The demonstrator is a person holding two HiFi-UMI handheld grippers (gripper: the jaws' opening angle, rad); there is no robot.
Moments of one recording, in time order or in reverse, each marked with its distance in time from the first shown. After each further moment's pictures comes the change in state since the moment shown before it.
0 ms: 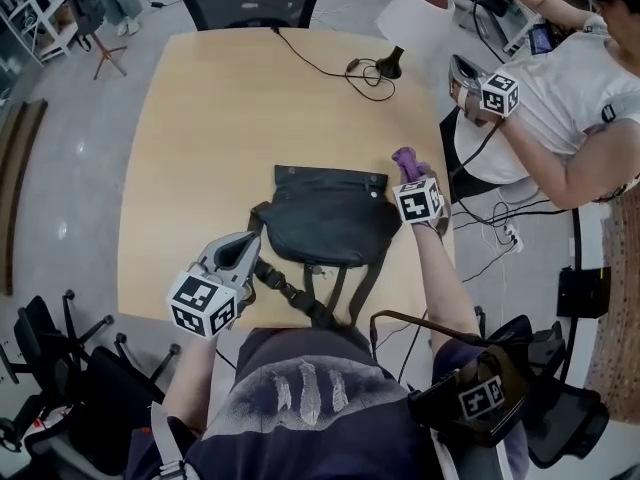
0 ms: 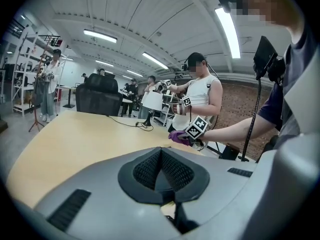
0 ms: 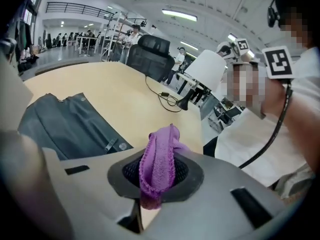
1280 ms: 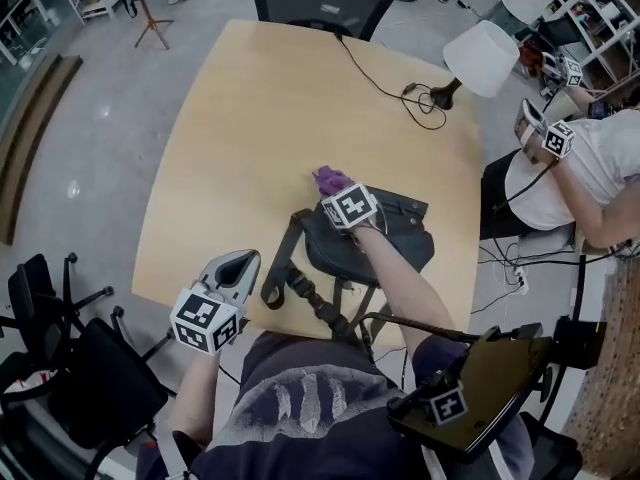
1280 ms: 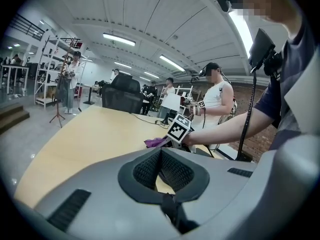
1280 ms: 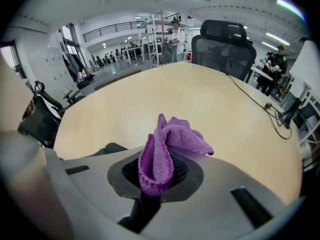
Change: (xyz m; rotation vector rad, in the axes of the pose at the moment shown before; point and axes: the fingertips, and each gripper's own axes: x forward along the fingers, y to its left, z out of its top) left arm -0.072 0.063 -0.039 -0.105 -0.016 0.168; right arm 0.030 0.311 0.120 -0.114 0.036 0.668
